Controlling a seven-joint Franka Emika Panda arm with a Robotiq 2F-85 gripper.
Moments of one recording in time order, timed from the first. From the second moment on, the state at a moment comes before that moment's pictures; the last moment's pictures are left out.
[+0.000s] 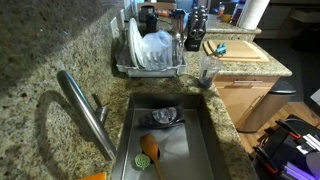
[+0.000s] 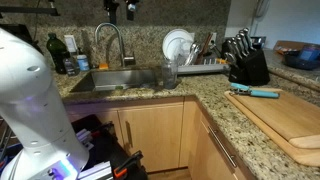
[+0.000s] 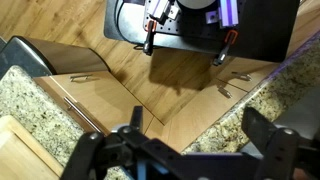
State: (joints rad) arm 0.04 -0.73 0.08 -2.33 -0.09 1.43 -0.06
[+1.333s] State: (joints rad) arm 0.11 -0.61 0.07 -2.34 -0.01 1.57 -0.13
